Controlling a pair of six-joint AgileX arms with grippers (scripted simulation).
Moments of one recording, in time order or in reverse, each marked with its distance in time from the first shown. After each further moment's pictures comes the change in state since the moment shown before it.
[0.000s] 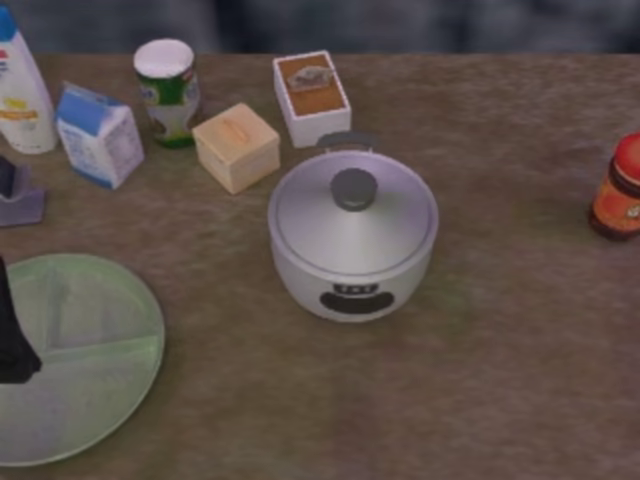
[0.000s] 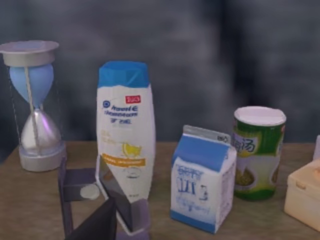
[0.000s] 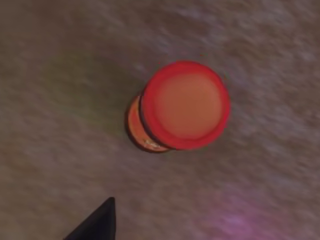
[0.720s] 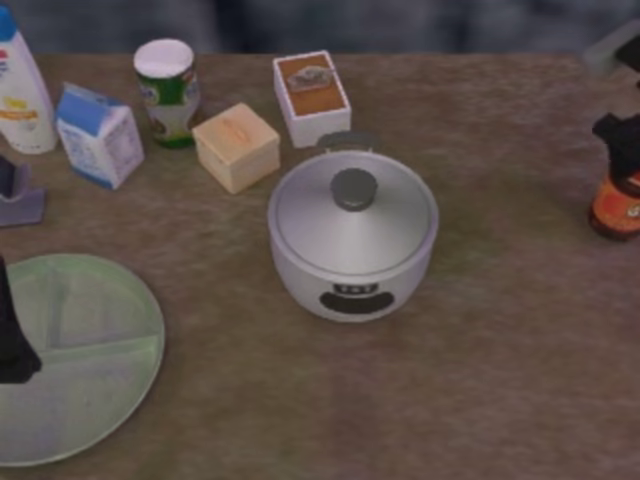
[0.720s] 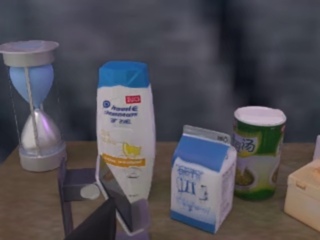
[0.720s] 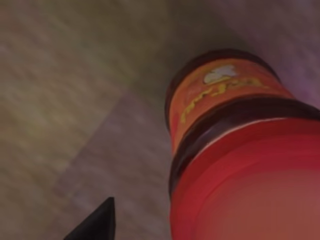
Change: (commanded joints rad) left arm 0.000 0.000 0.000 0.000 0.000 0.000; right arm 0.005 0.812 0.714 -0.463 0.001 -0.224
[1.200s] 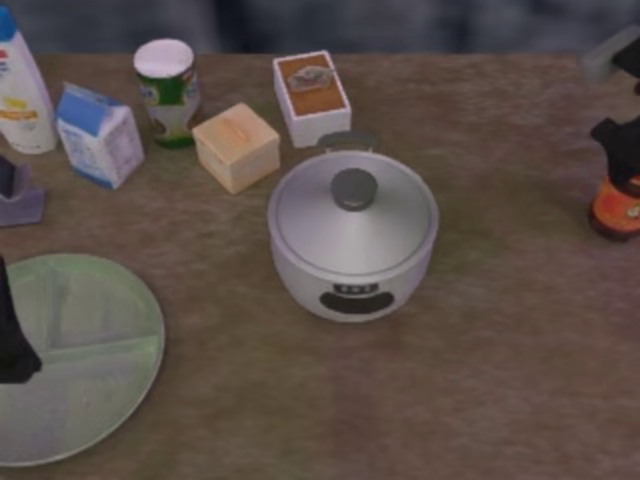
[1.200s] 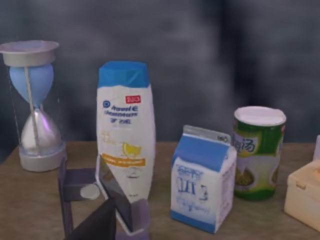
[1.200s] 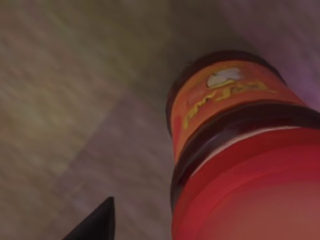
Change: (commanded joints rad) left arm 0.000 0.000 0.000 0.000 0.000 0.000; right arm -0.001 0.010 -0.013 0.014 0.000 -0.003
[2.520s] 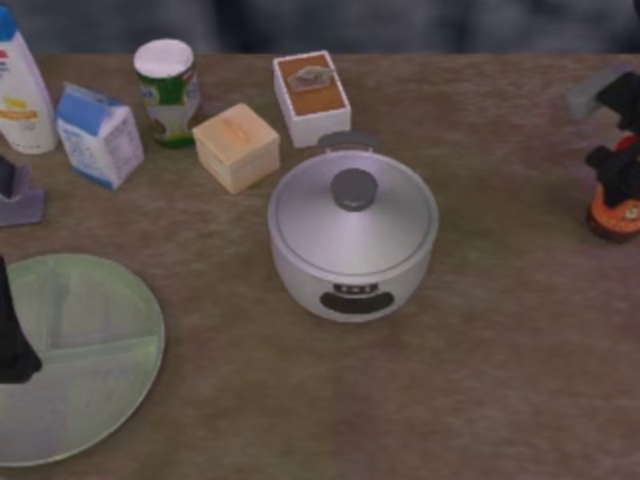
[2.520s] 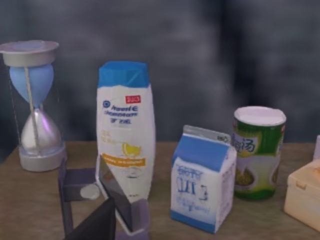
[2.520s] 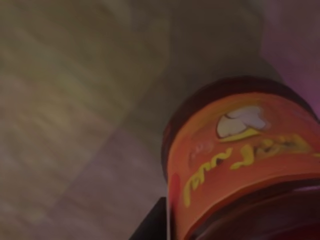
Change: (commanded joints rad) left arm 0.000 0.000 0.000 0.000 0.000 0.000; right arm 0.001 0.017 -0.146 0.164 0.000 0.002
